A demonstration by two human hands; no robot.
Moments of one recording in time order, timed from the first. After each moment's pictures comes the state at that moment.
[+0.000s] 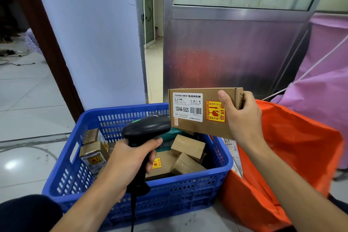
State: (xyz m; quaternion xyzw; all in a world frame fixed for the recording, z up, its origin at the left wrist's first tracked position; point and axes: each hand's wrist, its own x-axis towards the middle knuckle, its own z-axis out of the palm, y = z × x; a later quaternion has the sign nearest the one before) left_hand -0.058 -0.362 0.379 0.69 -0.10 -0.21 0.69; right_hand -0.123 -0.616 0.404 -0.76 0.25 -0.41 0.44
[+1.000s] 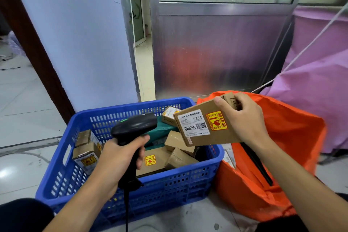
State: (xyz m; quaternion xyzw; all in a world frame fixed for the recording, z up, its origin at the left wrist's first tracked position) left_hand -0.057 -0.361 0.371 0.69 -0.08 -0.21 0.69; right_hand -0.158 -0.645 0.394 -0.83 0.26 -0.37 0.32
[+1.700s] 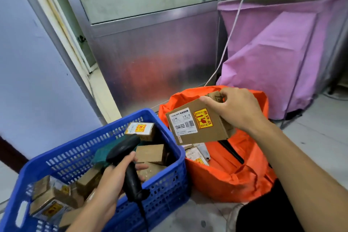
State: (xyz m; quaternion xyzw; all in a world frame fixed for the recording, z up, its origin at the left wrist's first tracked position) left_hand -0.083 -0.461 0.338 0.69 -0.06 -0.33 0.64; right_hand -0.267 -0.734 0.420 -0.87 0.37 -0.31 0.13
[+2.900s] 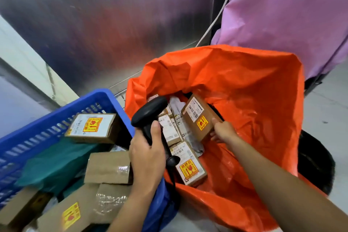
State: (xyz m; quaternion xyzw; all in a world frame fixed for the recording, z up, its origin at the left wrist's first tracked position) left_hand -0.041 -0.713 0.191 0.82 -0.24 -0.07 0.52; right_hand -0.135 -0.941 0.044 -0.55 0.61 -0.11 0.55
